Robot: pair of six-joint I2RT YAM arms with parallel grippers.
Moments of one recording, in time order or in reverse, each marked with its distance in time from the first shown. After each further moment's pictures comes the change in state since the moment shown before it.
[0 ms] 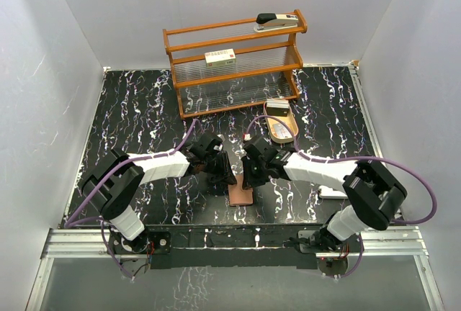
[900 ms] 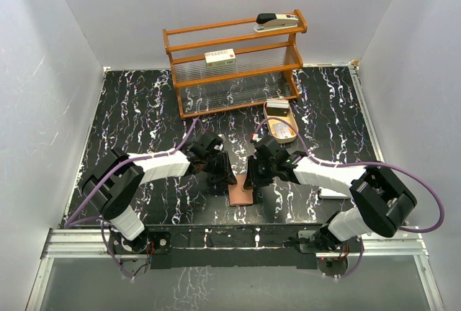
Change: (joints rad) left arm -0.001 0.000 0.011 -0.016 0.002 0.015; right arm -0.074 -0.085 -0.119 0.138 -0.125 0.008
